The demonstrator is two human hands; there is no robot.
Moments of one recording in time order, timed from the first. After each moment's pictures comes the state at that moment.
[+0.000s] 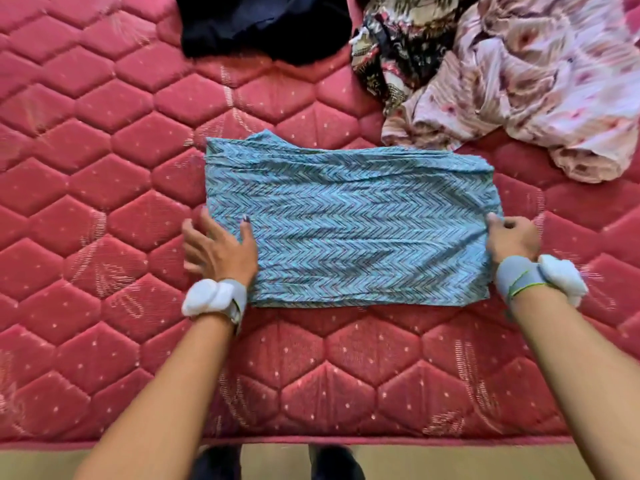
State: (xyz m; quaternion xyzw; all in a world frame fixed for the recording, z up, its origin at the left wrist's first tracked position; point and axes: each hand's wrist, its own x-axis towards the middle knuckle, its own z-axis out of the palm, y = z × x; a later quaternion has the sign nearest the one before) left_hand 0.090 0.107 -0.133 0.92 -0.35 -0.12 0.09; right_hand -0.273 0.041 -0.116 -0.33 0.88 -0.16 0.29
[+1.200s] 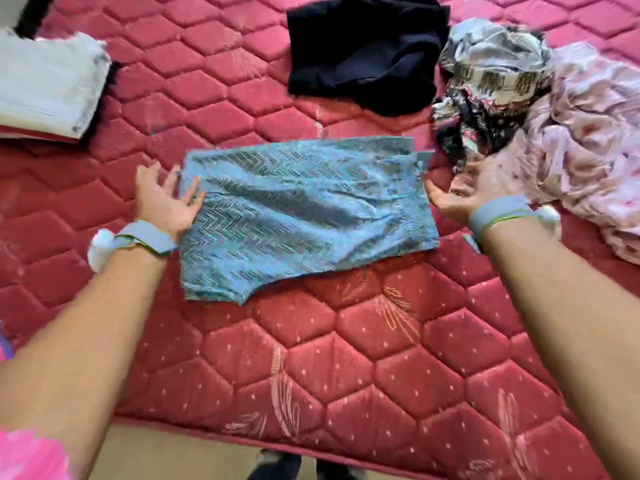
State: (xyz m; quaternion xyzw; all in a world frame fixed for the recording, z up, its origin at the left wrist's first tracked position) left_hand 0.308 0.070 -0.055 0.59 0.06 -0.45 0.66; right_hand -0.099 -0.056 -0.022 -0.02 0.61 -0.41 0.68
